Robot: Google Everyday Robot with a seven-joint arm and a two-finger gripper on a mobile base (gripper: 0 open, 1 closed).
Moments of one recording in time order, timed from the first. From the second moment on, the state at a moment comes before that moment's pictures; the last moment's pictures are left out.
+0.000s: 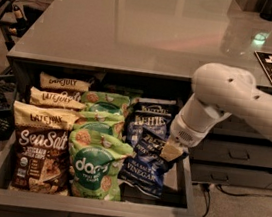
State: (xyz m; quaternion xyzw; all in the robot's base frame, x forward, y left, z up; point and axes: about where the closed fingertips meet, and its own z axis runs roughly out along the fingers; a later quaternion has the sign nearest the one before) arm 0.480 -0.115 0.698 -0.54 0.83 0.12 0.05
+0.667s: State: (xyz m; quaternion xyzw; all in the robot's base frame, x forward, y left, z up) arm 0.477 -0.126 0.771 -0.57 0.81 0.12 0.07
